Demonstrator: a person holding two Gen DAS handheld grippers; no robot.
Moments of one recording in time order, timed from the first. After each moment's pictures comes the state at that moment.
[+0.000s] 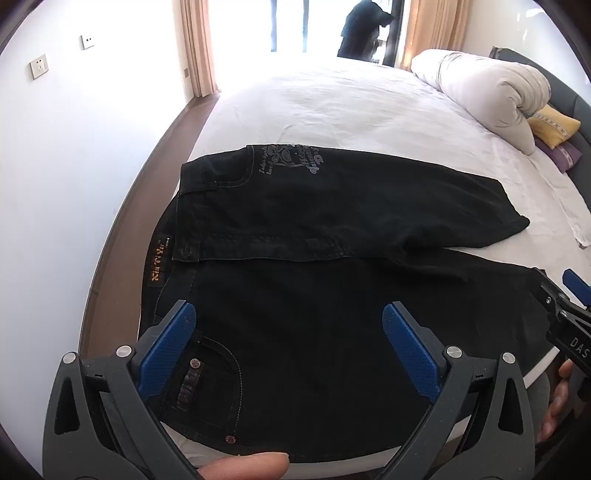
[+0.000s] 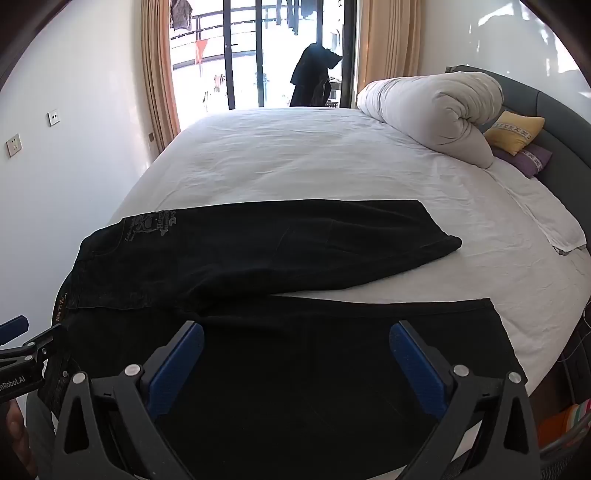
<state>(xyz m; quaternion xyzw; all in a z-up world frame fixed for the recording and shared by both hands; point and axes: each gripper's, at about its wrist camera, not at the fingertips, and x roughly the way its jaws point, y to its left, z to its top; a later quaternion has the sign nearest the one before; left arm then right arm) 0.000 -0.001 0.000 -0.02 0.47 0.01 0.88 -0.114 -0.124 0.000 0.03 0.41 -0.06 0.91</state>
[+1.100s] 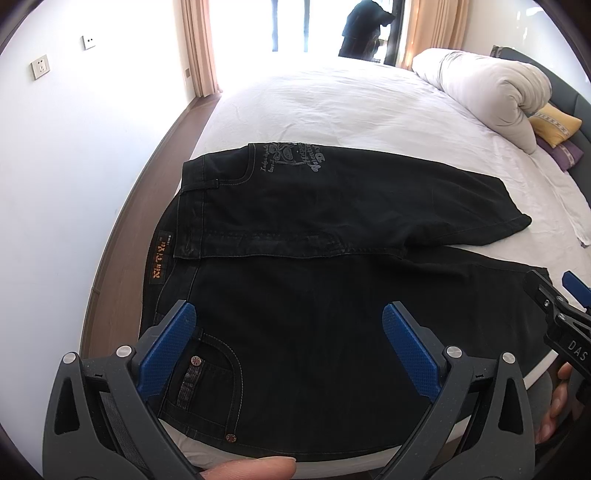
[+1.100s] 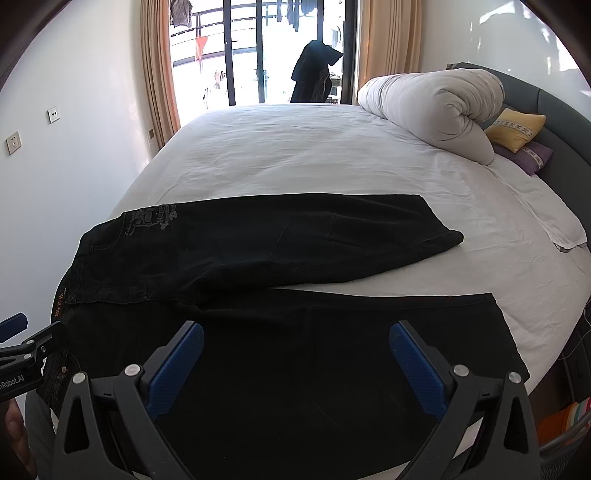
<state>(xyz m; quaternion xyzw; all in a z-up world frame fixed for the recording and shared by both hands) -0.004 0.000 -0.002 -0.02 0.47 0.01 0.88 -0.116 -0.124 -0.006 0.02 0.41 -0.06 0.91</state>
